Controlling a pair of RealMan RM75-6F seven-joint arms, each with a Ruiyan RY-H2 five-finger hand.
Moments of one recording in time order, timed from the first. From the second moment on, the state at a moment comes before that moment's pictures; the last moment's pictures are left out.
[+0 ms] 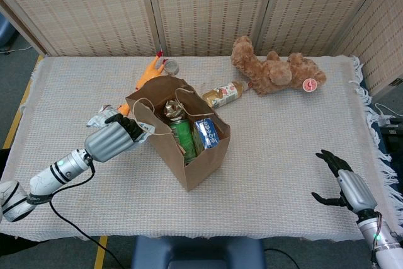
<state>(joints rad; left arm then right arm) -0.83 -1.20 -0.03 -1.25 1.87 1.25 0.56 0.19 -0.95 0.02 -1.86 -1.37 1.13 0.30</state>
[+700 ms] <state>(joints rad) -0.95 -1.15 -0.18 -1.29 1.83 1.20 0.58 0.20 -0.95 0.02 -1.85 -1.37 1.12 0.32</state>
